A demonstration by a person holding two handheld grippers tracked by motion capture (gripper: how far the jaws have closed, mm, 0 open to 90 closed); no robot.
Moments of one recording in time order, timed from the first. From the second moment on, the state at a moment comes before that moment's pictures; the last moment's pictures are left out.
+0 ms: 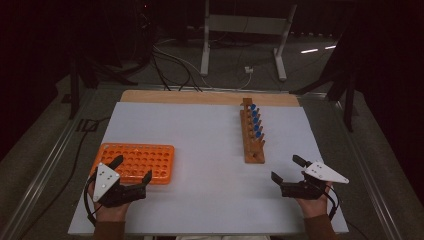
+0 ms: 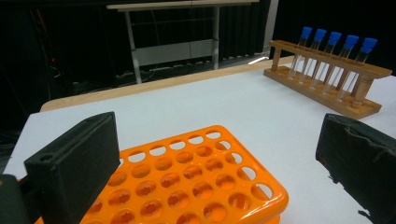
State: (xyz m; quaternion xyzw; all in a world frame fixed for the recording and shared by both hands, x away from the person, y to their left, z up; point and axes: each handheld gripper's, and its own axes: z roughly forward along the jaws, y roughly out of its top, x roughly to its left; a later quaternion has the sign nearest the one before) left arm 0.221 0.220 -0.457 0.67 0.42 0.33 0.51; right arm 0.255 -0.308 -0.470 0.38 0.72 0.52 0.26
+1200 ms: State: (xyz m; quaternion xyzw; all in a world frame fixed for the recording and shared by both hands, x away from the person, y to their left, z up) left arm 0.221 0.217 -0.459 0.66 0.43 0.34 0.51; right arm 0.308 -0.280 -0.434 0.37 0.72 0.54 0.23
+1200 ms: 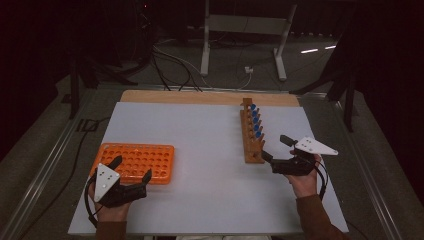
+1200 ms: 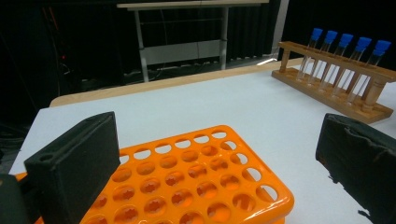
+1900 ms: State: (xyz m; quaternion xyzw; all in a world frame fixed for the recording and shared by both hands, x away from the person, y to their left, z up) left arm 0.225 0.213 -0.464 0.67 0.43 0.33 0.50; right arm 0.361 -0.258 -0.459 0.38 0.75 0.49 0.21
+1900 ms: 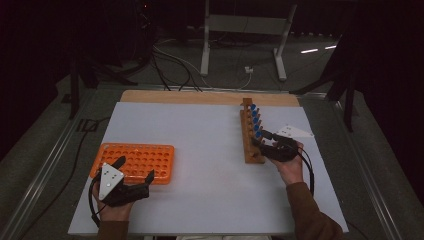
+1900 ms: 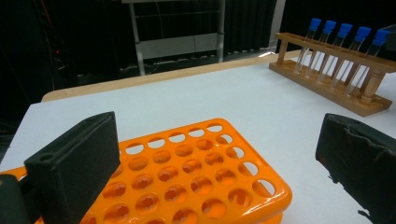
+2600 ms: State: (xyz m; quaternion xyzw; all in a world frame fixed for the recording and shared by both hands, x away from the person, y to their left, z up) left arm 0.228 0.211 -0.464 0.68 0.43 0.33 0.49; right arm 0.372 -0.243 -0.468 0.39 0.77 0.46 0.22
